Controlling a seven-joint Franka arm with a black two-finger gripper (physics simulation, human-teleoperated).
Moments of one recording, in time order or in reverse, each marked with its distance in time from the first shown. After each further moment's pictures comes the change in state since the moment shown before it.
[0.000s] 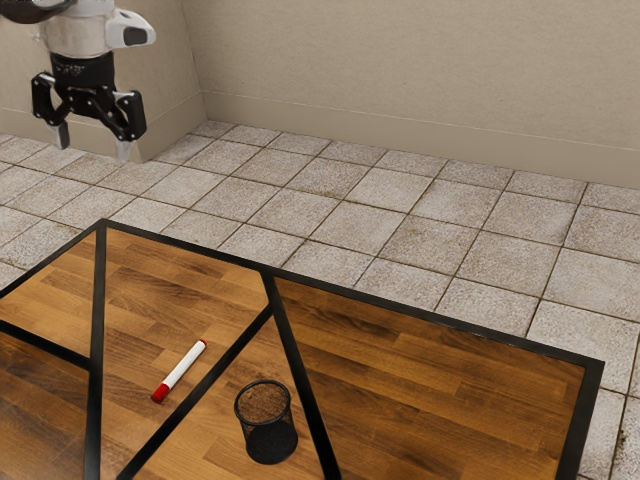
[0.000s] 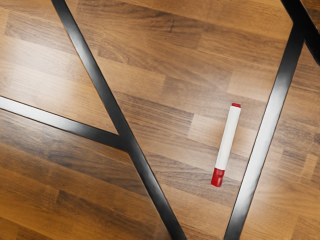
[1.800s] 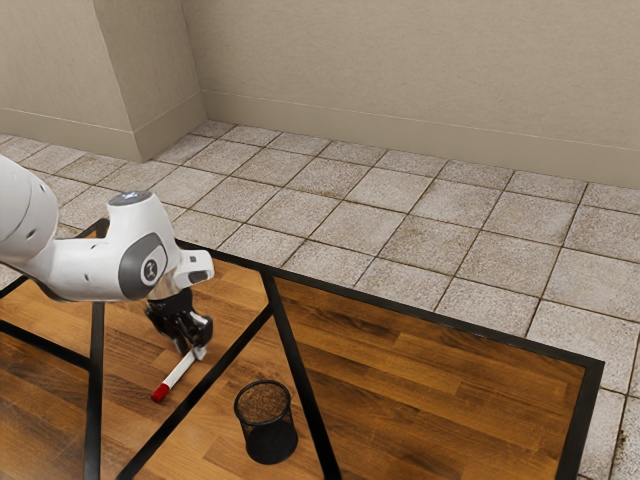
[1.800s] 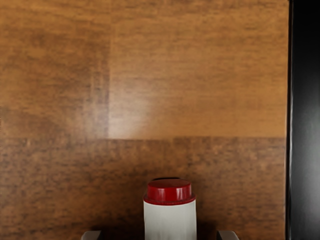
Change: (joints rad) arm 0.217 0.376 -0.091 -0.713 -0.432 1.150 0.519
